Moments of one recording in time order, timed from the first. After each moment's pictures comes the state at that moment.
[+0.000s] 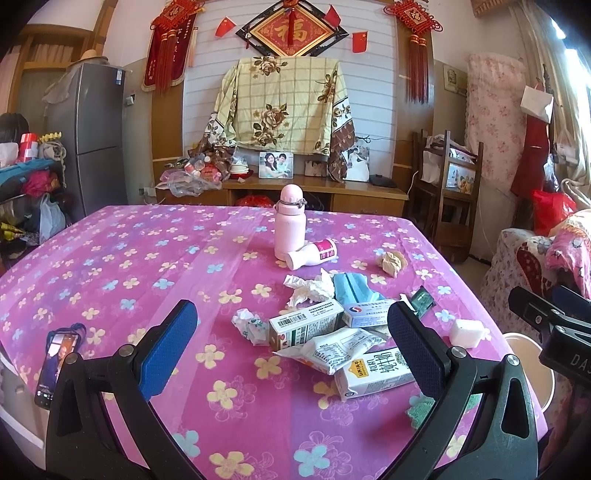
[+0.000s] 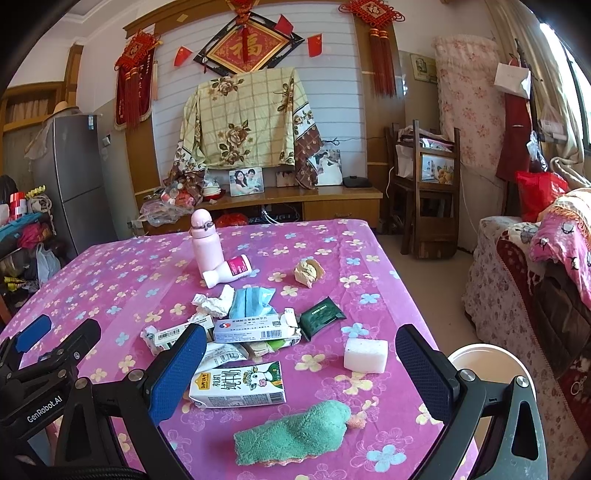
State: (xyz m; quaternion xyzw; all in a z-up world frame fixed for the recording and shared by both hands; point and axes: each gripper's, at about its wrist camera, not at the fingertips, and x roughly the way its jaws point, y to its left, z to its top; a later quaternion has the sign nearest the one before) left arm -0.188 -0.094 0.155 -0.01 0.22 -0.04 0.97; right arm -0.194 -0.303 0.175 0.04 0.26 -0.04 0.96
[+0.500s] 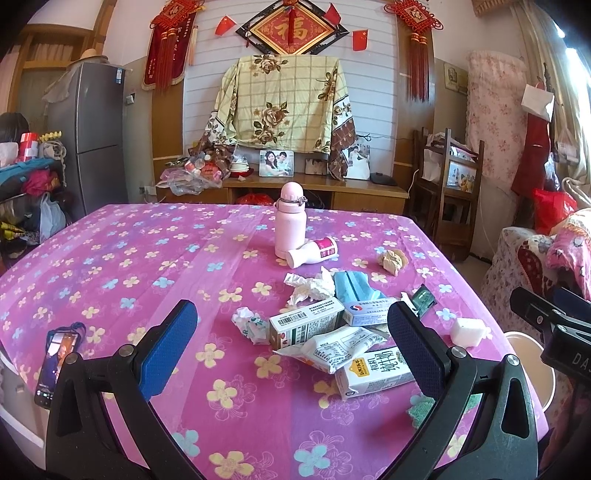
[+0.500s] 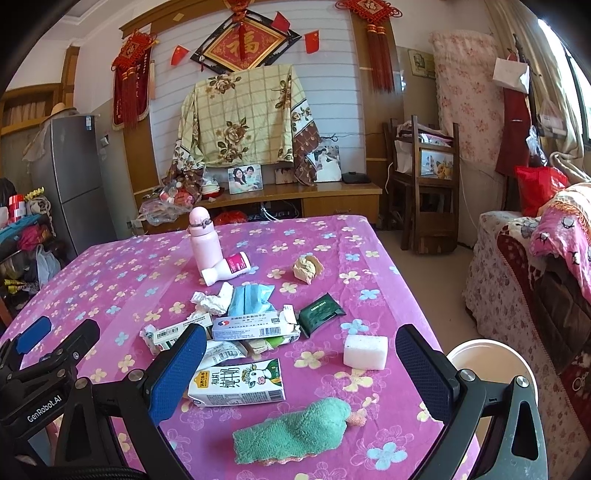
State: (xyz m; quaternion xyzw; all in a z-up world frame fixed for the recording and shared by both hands) left arm -0.188 -0.093 0.155 -0.01 0.22 -0.04 0.97; right arm -0.195 -0.310 0.169 0.04 0.26 -0.04 0.96
